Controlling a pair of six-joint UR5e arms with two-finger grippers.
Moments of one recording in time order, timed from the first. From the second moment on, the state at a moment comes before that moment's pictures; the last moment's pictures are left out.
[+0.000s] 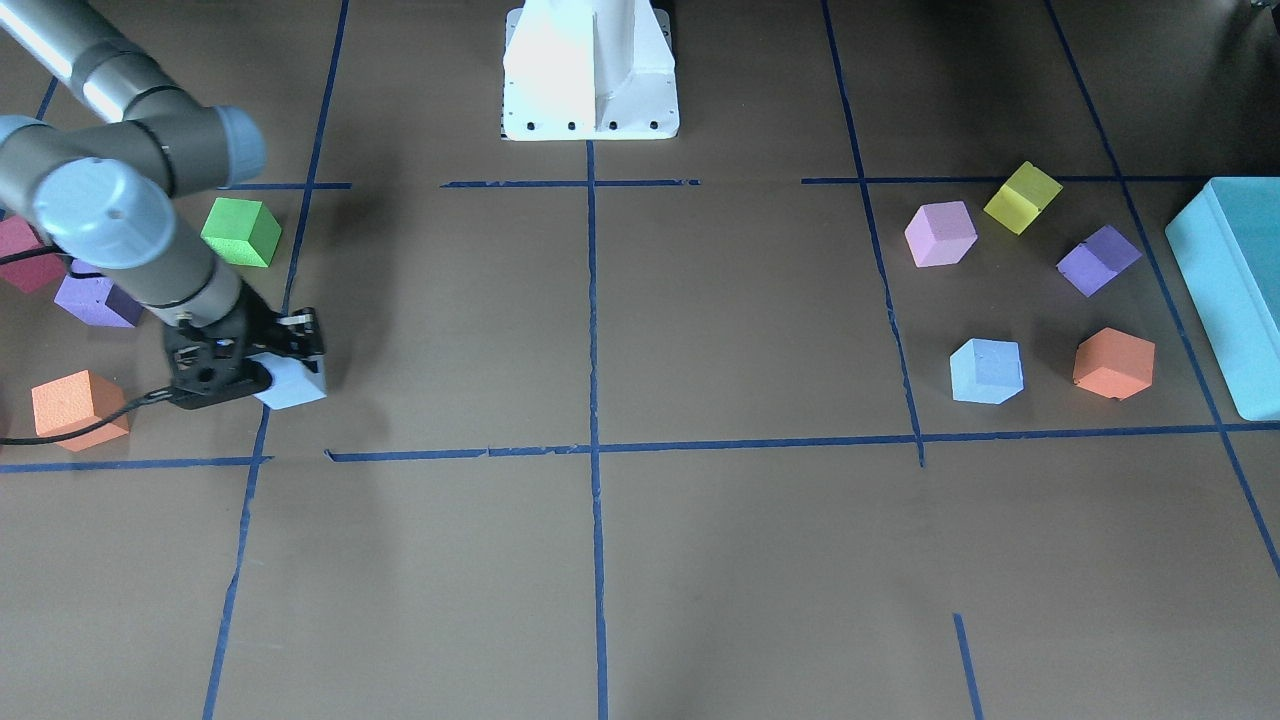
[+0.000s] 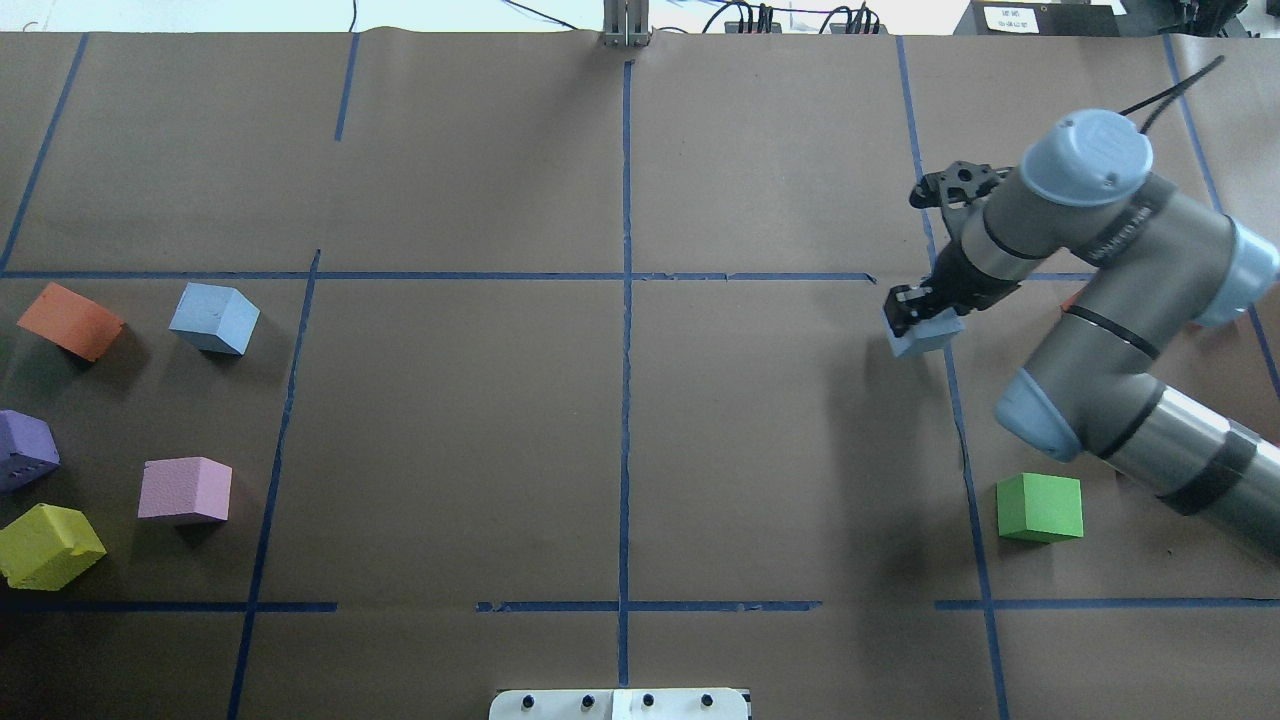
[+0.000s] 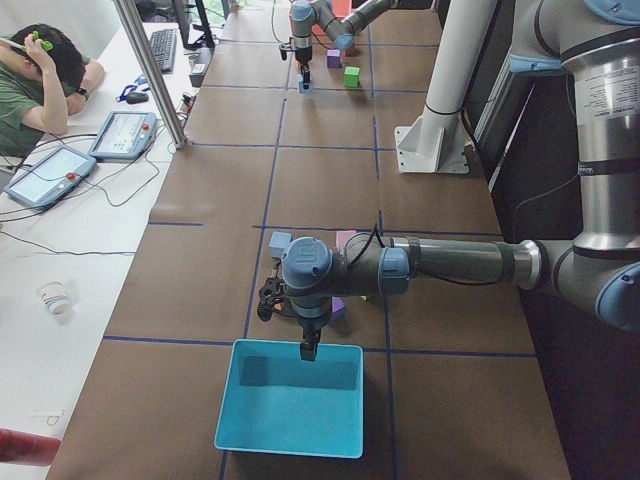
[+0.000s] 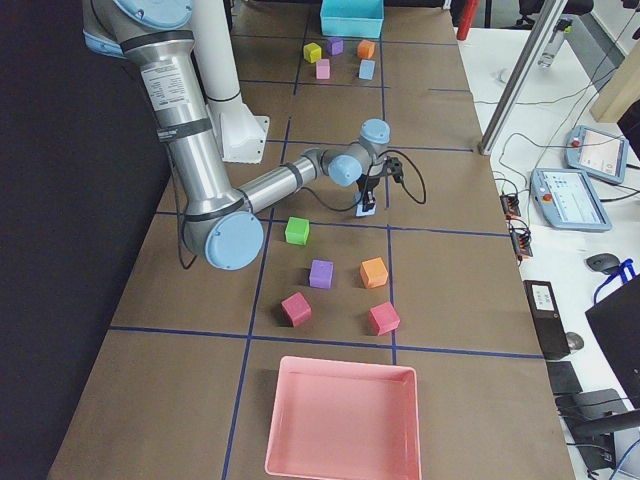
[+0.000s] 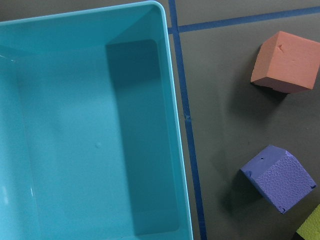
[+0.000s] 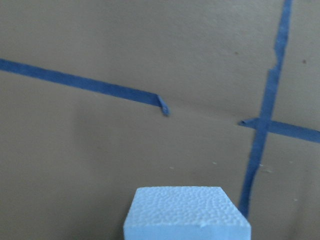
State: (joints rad) left arm -1.60 -1.38 -1.79 -1.49 -2.37 0.20; right arm 0.80 -1.17 1.64 -1.41 2.12 0.77
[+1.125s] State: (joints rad) left arm -1.60 -1.38 -1.79 -1.49 -2.37 0.20; right arm 0.56 -0.58 1.19 -1.52 1.90 1.24
